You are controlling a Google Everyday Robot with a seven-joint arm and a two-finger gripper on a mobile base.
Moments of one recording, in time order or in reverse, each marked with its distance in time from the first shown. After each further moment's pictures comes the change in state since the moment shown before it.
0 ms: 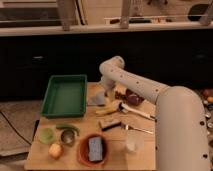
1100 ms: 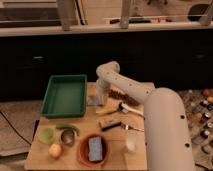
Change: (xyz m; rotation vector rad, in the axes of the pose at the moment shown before) arm -0.026 -0.019 0.053 -0.003 -0.096 0.112
